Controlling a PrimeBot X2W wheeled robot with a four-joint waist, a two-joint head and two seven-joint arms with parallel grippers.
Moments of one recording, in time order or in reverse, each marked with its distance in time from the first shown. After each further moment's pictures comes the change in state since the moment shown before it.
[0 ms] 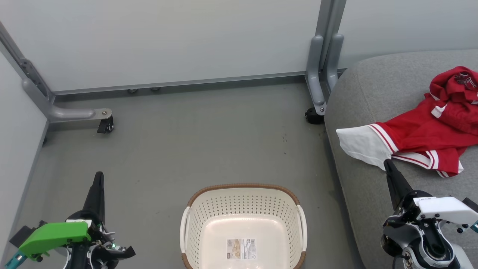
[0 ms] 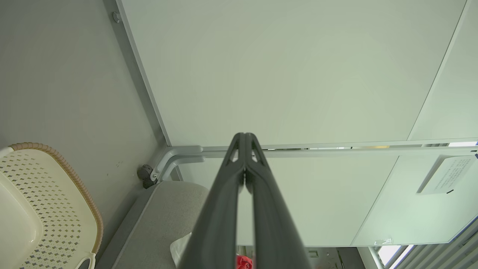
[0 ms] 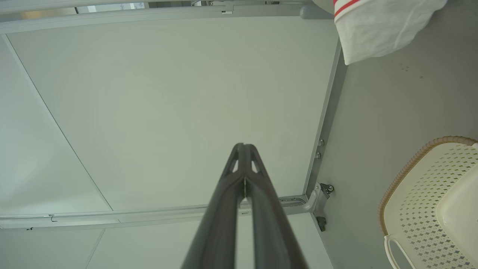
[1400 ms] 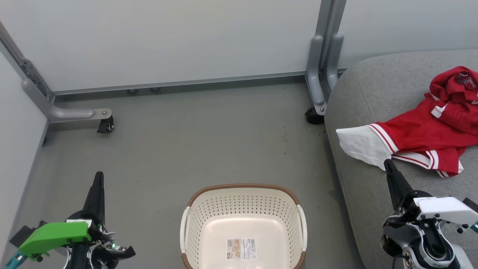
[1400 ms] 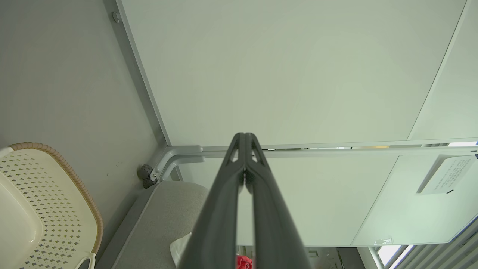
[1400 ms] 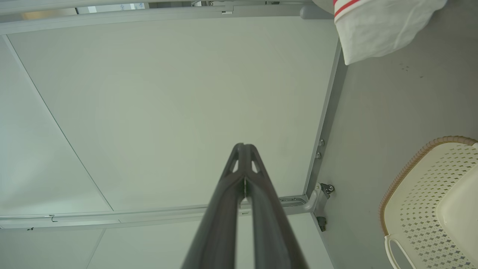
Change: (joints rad) left arm 0.000 0.000 0.000 0.000 0.000 0.000 0.000; right arm -0.001 0.009 -0.013 0.001 -0.009 0.000 0.010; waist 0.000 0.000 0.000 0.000
